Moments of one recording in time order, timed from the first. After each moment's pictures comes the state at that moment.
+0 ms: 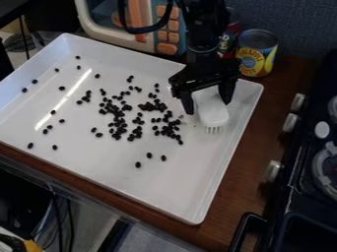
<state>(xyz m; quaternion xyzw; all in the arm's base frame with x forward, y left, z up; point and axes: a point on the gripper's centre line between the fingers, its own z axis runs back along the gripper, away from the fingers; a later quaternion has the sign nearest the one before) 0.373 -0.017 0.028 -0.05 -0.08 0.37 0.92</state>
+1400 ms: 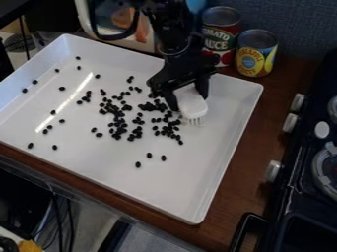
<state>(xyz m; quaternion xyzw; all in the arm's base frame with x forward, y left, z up) 0.365 0.030 0.013 -0.06 -0.09 0.39 0.91</state>
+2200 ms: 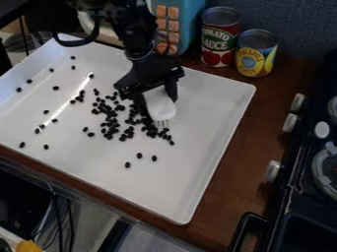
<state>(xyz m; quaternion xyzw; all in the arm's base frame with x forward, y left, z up) 0.338 0.075 0.012 -0.05 -0.09 0.39 0.91</state>
